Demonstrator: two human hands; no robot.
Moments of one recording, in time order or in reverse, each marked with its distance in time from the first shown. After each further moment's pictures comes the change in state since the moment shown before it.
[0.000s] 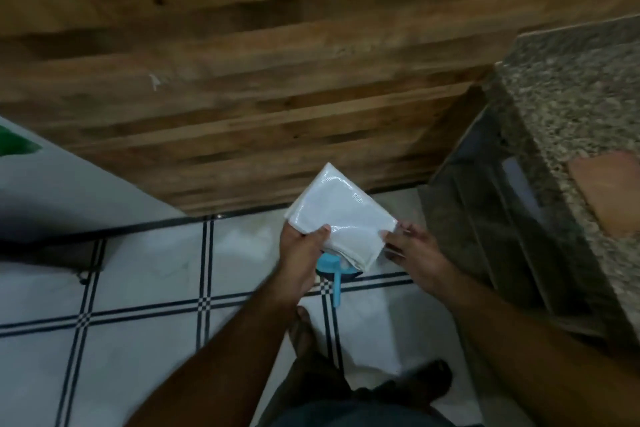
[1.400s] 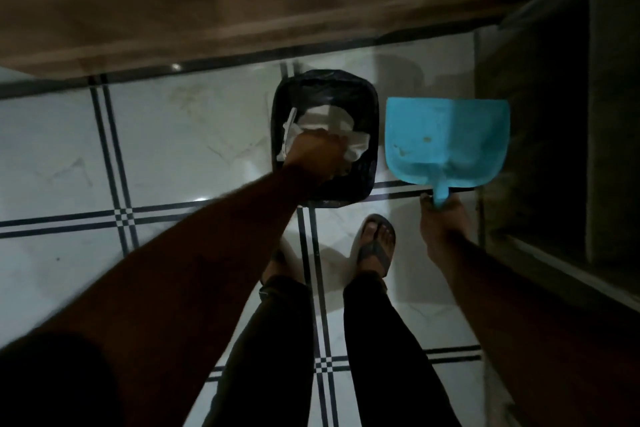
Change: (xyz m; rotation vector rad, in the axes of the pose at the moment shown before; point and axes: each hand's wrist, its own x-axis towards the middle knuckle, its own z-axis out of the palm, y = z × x) left_hand 0.363 -0.335 -0.052 1.966 -0.581 0.359; right_hand 0.354 0.310 -0.113 -0.615 0.669 0.230
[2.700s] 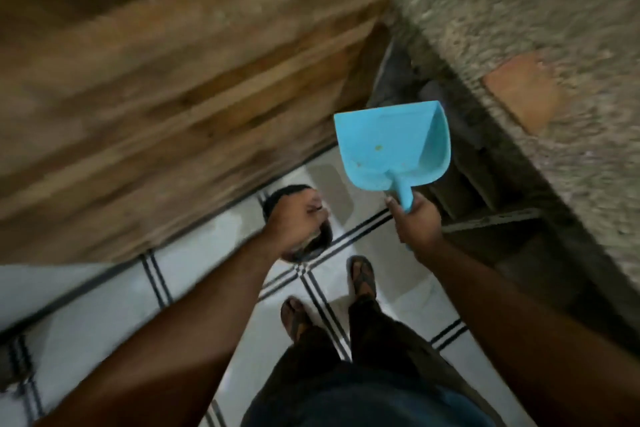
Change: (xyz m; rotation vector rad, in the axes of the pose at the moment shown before) left_hand -0.264 0.088 -0.338 -0.721 0.045 0.098; right_hand -0.331 -0.118 -0.303 0.343 0.084 -0.204
